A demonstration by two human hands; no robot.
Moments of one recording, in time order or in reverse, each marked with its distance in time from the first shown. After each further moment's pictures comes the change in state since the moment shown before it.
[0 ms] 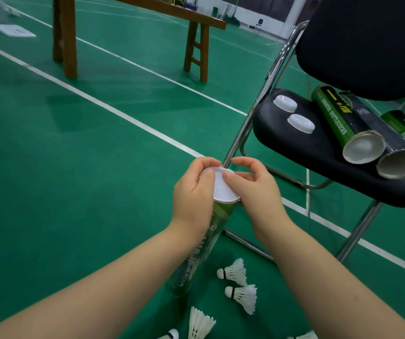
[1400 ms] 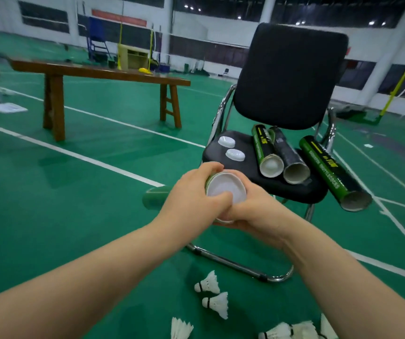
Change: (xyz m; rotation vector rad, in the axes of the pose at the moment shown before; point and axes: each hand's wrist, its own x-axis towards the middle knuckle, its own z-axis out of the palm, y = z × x) left_hand -0.093 0.147 0.045 0.581 -0.349 0.260; right_hand -0.106 -0.087 -0.114 0.170 -0.488 -0.073
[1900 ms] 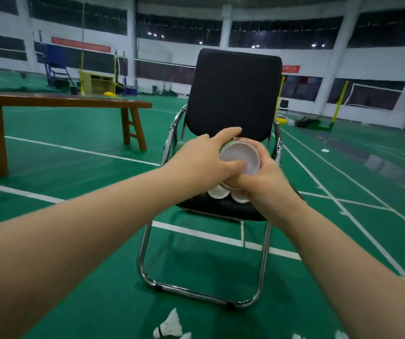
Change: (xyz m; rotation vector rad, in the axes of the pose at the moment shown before) left_hand 0.114 0.099 0.067 0.344 -0.171 0.354; right_hand -0.015 -0.056 -0.115 -0.071 0.420 -0.380
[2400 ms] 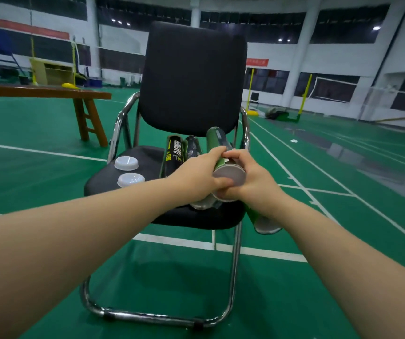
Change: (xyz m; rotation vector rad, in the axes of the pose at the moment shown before) left_hand 0.107 -0.025 0.137 -0.097 -0.188 0.069; right_hand 0.060 0.074 -0.126 -0.665 0.016 -0.038
